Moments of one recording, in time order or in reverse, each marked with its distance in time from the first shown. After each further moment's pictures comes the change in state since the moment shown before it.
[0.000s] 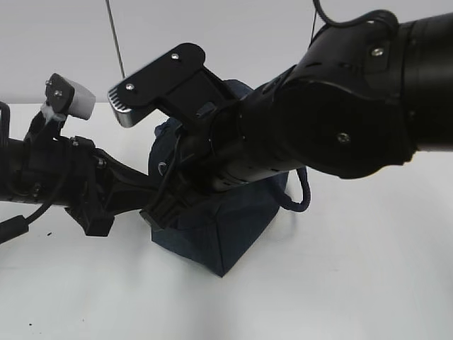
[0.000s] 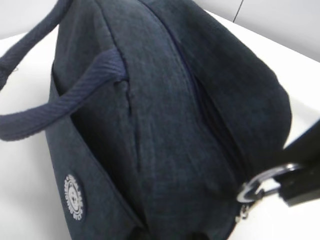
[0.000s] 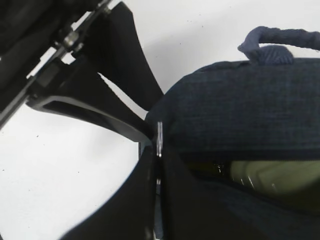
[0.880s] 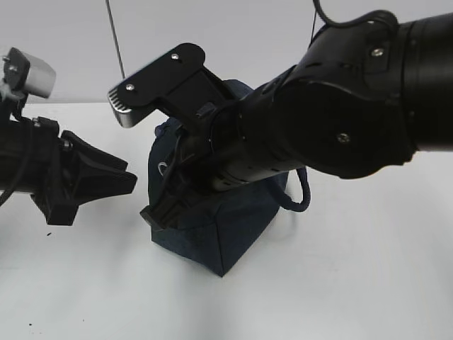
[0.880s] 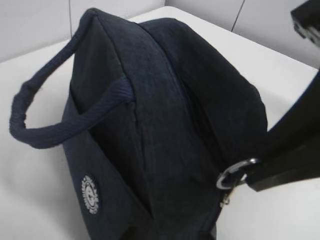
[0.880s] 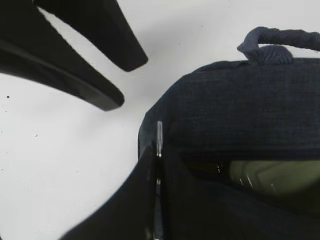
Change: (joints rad) left arm 0.081 -0.111 0.004 0.136 0.061 -0.104; right arm 0.000 0.000 0.000 -0.002 0.000 0.000
